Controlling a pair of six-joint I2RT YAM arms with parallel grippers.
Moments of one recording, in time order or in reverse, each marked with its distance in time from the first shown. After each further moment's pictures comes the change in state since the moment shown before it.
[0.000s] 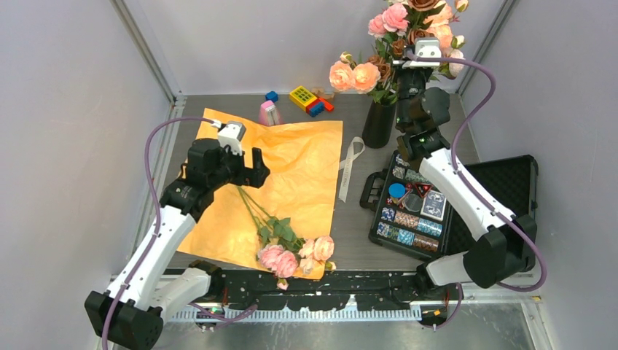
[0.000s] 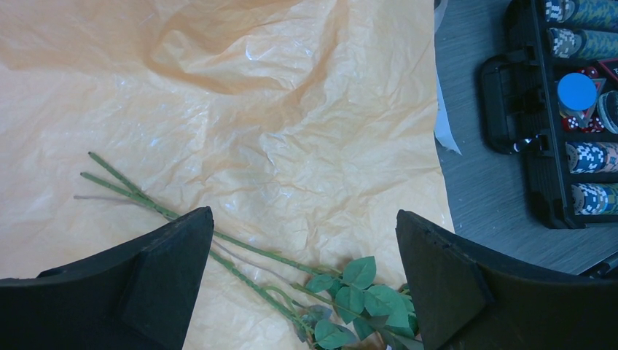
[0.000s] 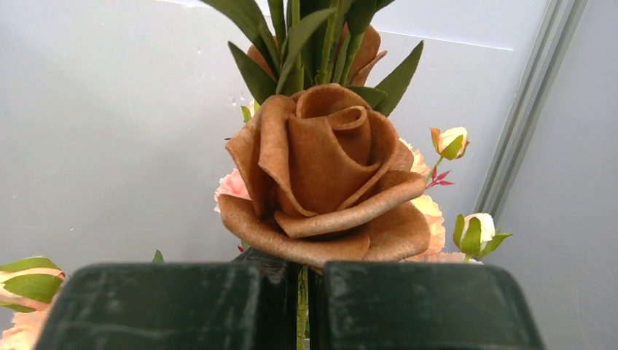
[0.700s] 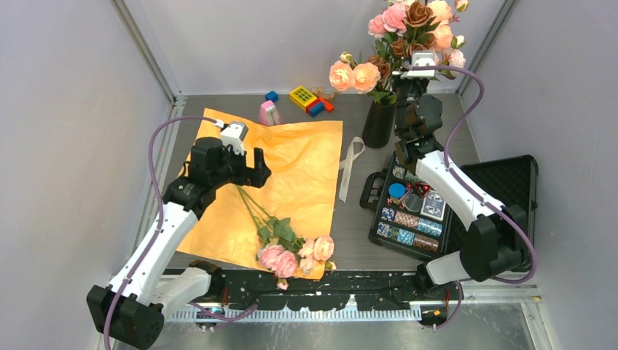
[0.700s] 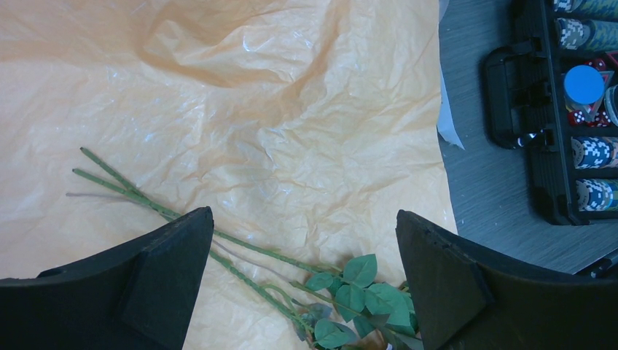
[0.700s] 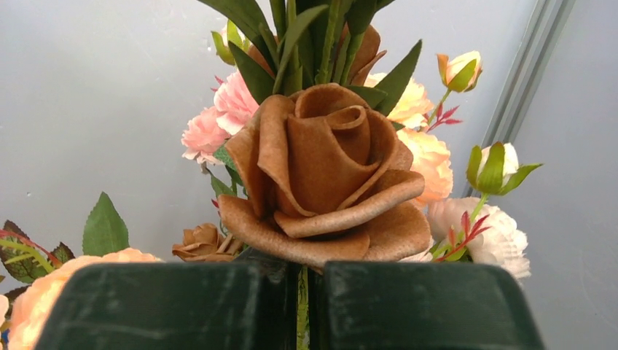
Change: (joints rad) left arm 0.000 0.031 0.000 0.000 0.008 0.001; right arm -0.045 0.040 -0.139 0.129 0.000 0.016
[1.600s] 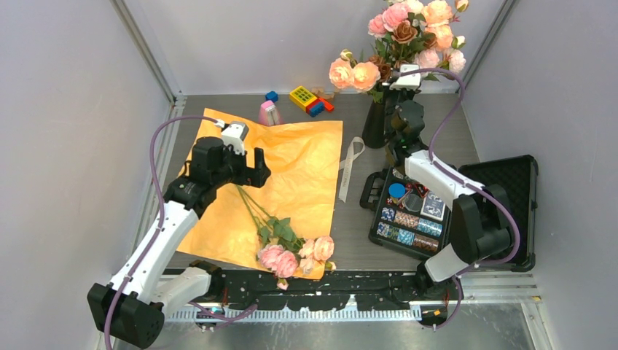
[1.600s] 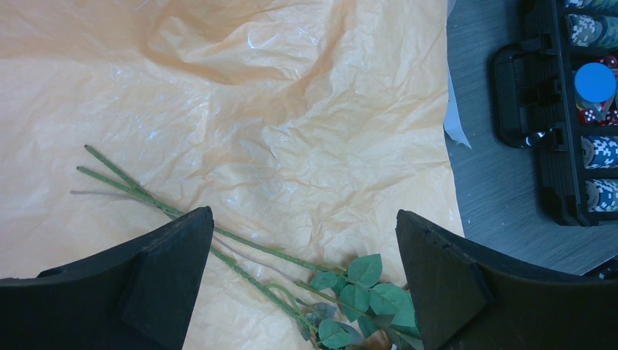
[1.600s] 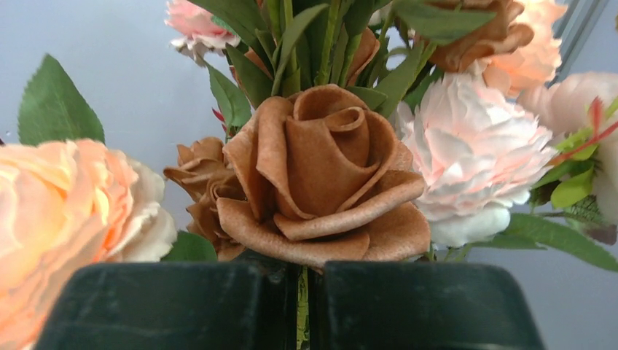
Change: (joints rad) left arm 0.000 0.011 0.000 0.000 -0.011 0.008; right arm -0.005 0.125 -0.075 0.056 0.033 0.105
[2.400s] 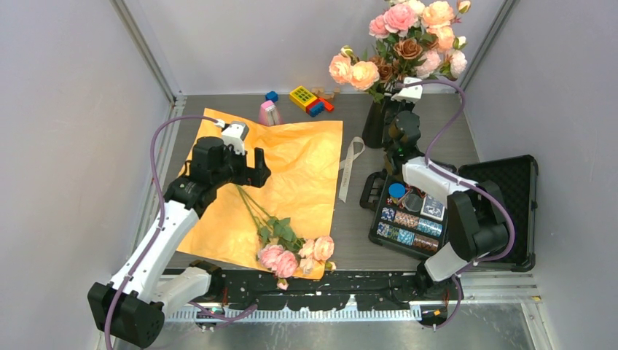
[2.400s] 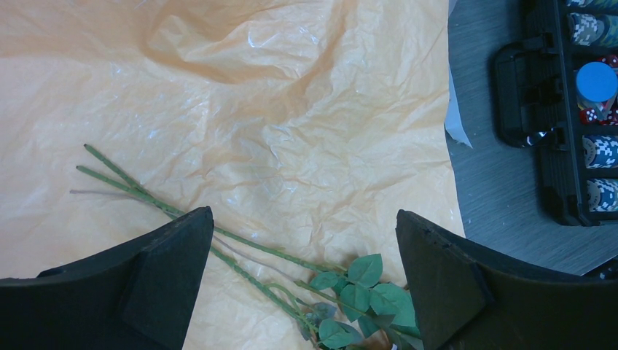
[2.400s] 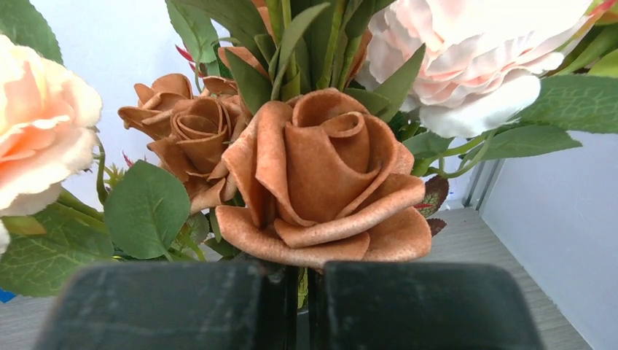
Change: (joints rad) left arm 0.000 0.003 0.000 0.000 0.000 0.000; right arm 0.000 0.025 -0.115 0.093 0.070 0.103
